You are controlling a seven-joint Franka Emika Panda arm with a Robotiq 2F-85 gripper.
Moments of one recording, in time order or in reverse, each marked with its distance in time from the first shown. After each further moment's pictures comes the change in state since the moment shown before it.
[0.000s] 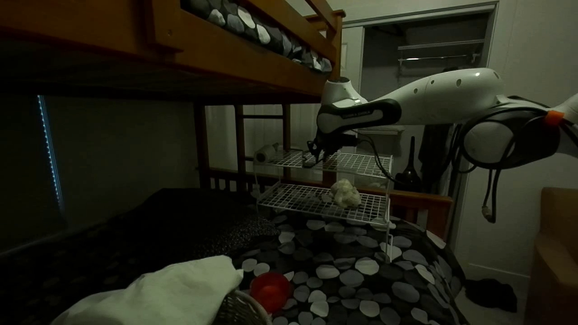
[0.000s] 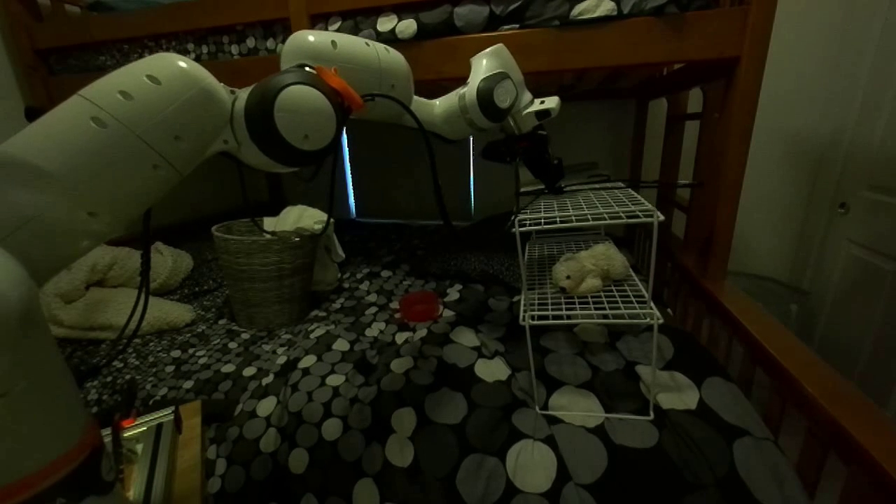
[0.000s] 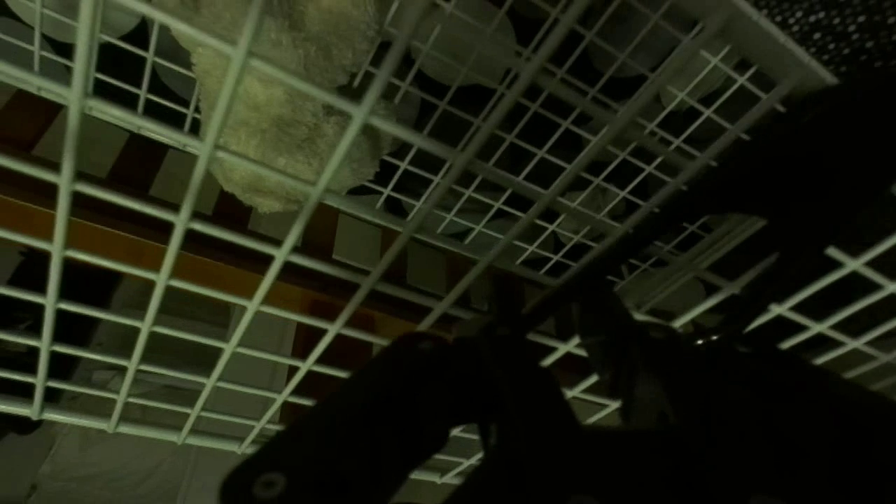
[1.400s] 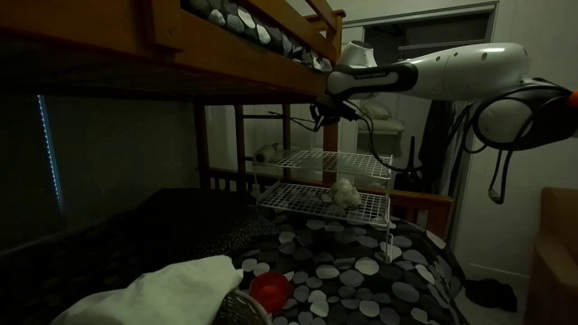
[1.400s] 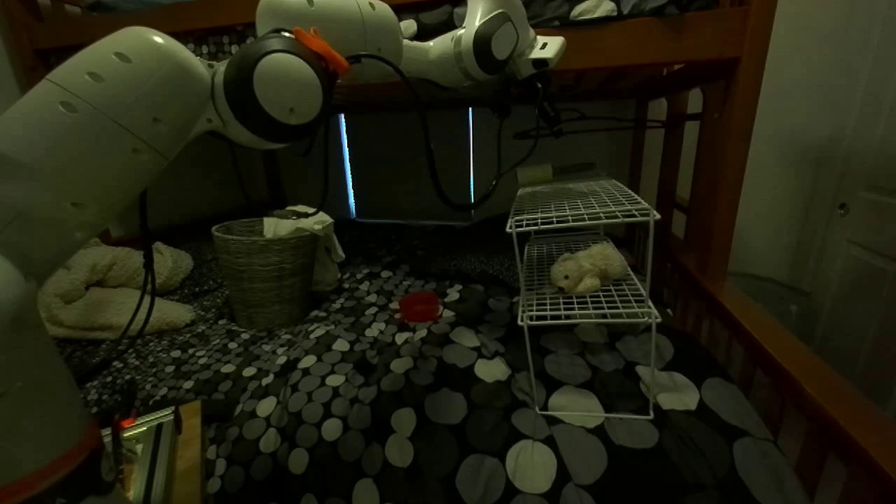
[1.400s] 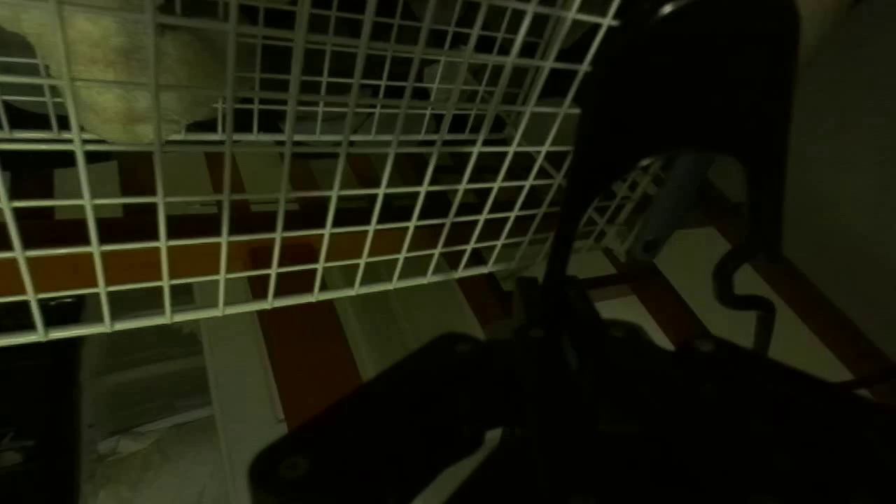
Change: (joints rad) arm -0.041 -0.109 0.031 0.041 0.174 0.075 0.220
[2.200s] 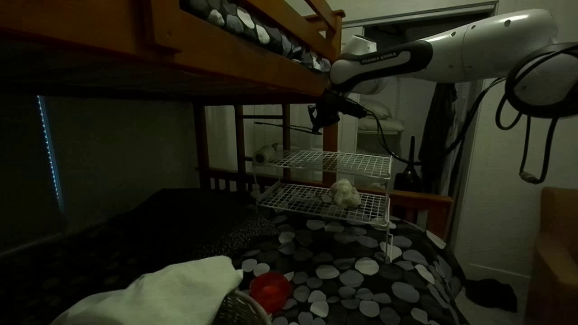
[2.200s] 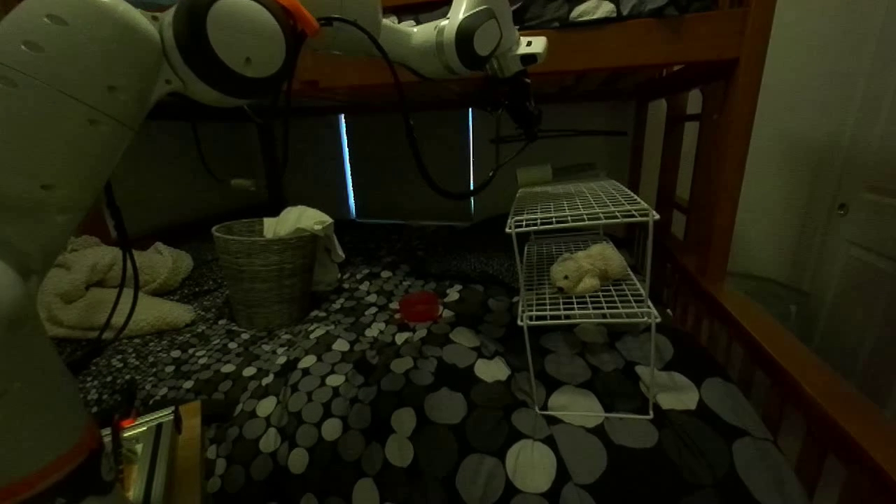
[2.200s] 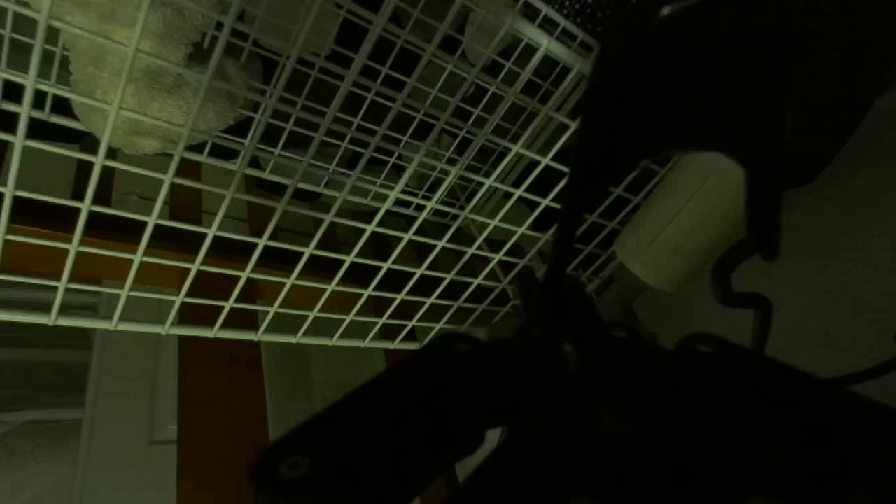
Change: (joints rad) arm -0.011 -0.190 0.086 -0.291 0.022 0.021 -0.306
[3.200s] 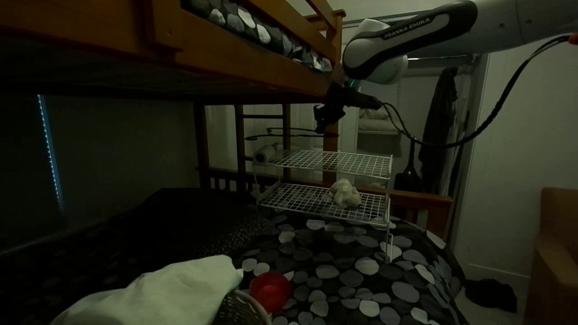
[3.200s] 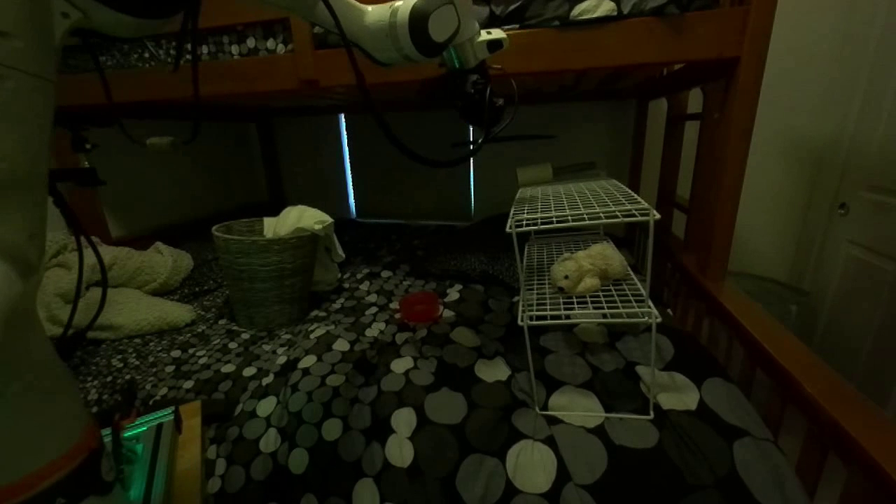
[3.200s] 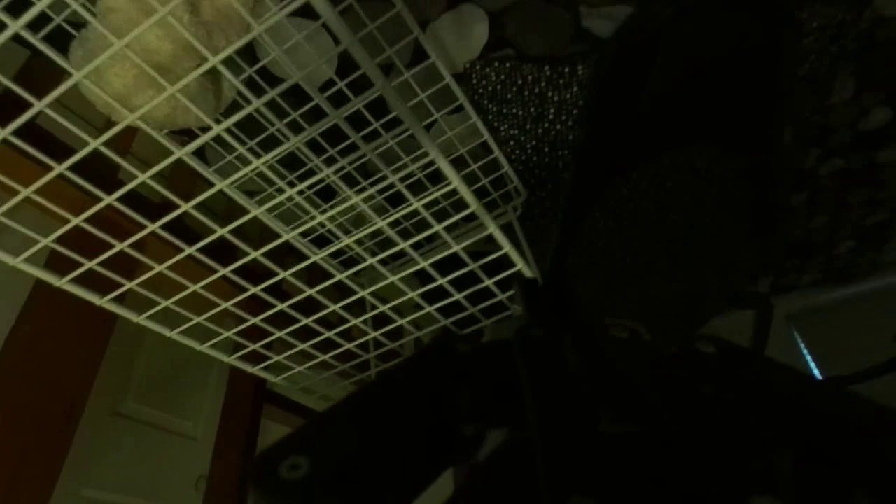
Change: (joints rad) arm -0.012 -0.318 0.087 -0.450 0.018 0.054 -0.448
